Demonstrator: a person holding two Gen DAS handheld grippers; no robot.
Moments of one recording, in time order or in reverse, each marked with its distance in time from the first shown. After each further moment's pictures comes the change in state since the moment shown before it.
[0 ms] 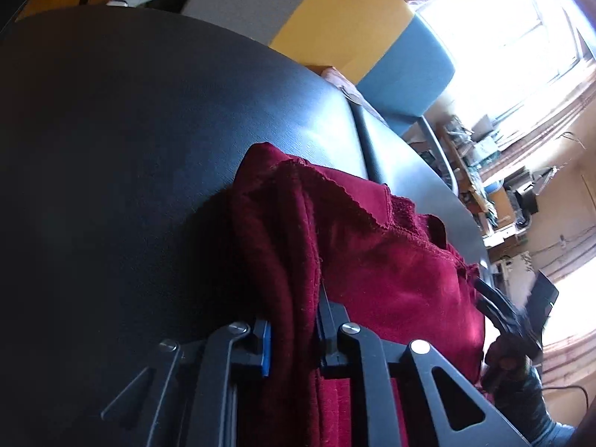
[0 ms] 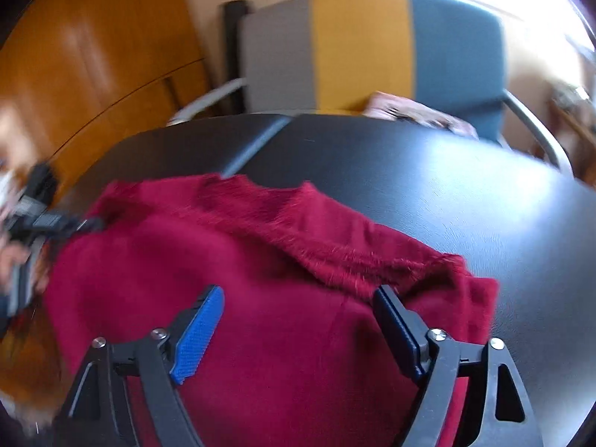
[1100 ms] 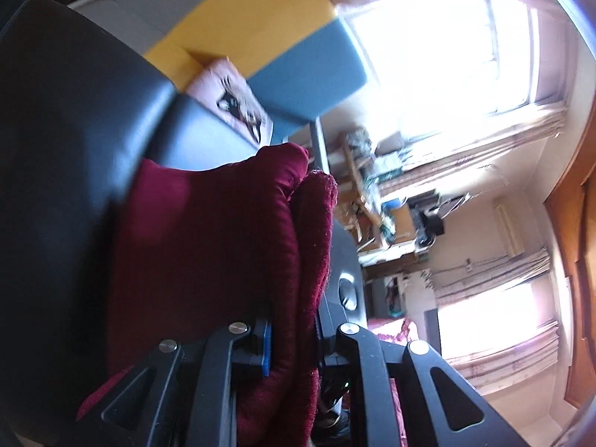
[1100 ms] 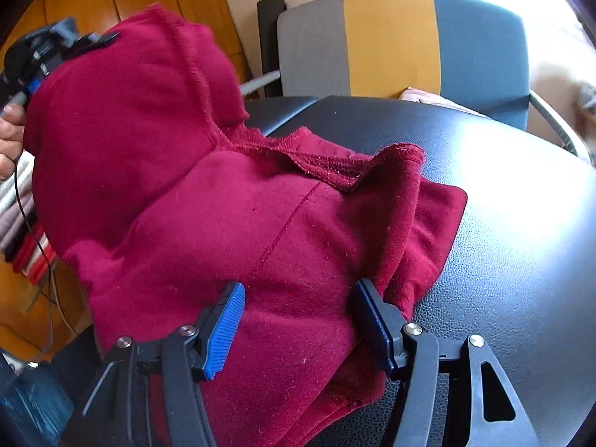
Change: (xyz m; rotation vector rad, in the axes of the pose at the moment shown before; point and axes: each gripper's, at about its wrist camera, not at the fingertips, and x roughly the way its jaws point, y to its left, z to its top) left arm -0.015 -0.208 0.022 -0.121 0.057 -0.394; right arm -0.013 -0.016 -0.067 -0.023 -0.021 0.112
